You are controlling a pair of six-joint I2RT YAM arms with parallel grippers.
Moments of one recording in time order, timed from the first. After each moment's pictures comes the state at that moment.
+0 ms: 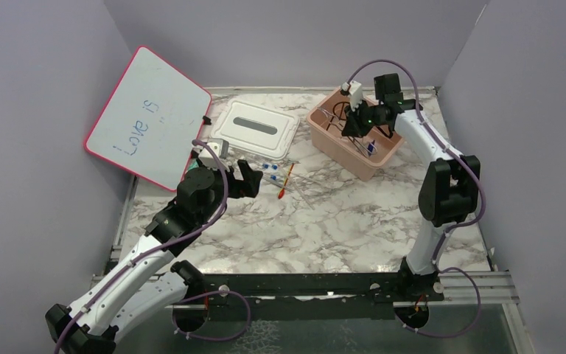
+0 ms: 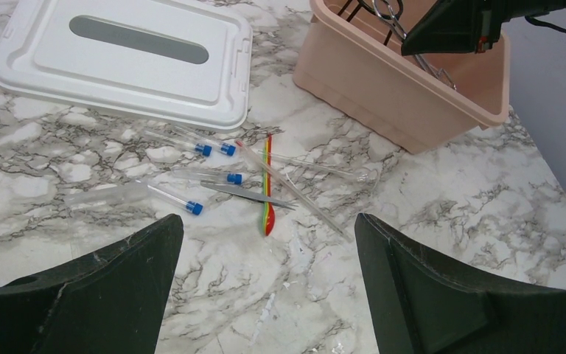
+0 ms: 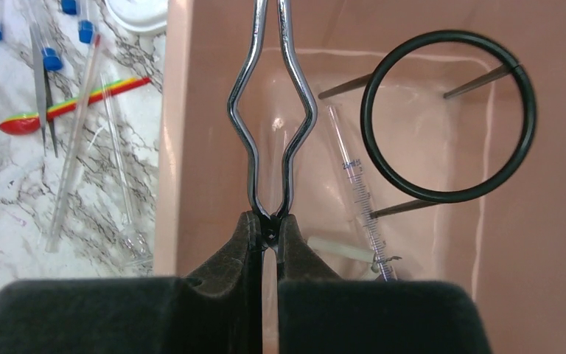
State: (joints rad) left arm -0.66 0.72 0.71 -0.23 -0.21 -0.41; right arm 0.17 1.86 1.62 -0.60 -0.55 -0.53
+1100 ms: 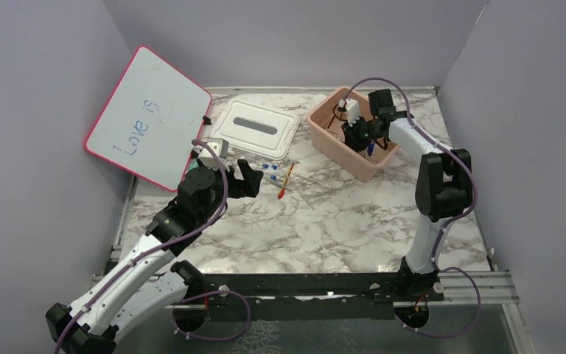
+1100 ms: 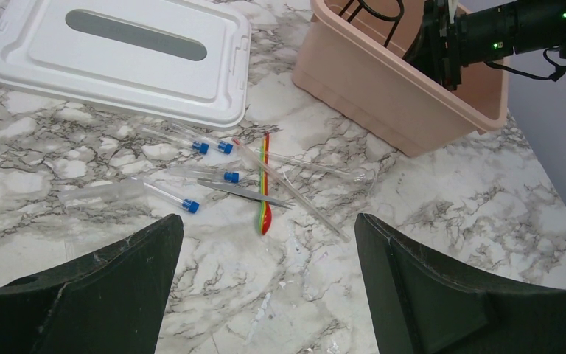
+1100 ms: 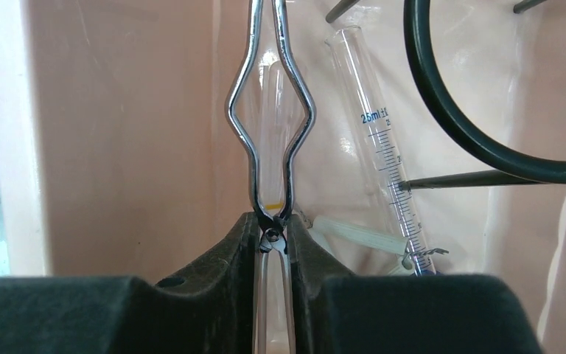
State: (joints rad) left arm -0.66 0.73 0.71 -0.23 -0.21 -0.43; right arm 0.17 1.94 1.49 -0.56 -0.48 -0.55
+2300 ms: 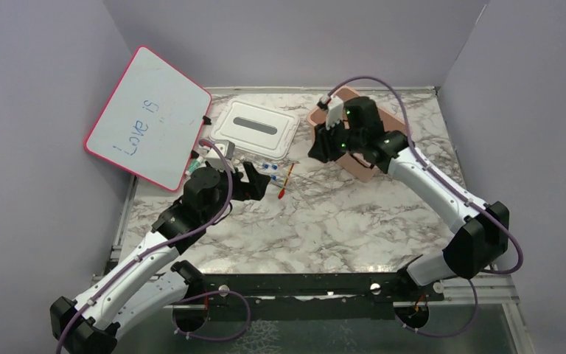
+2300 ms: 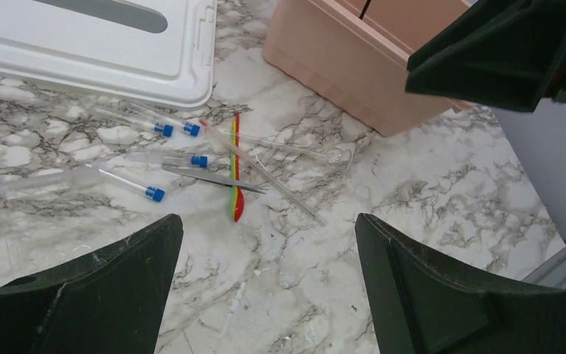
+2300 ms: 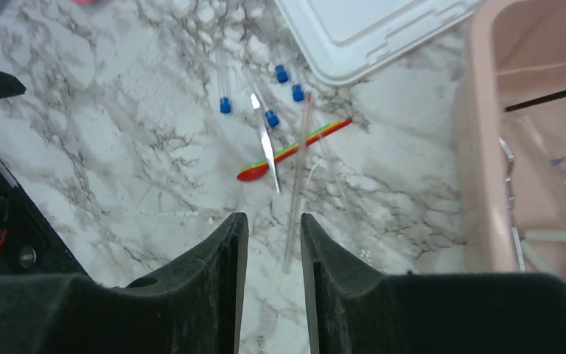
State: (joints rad) left arm -0.66 0.76 0.69 -0.19 -0.13 -0.46; right arm 0.48 1.47 1.37 -0.49 -0.34 0.02
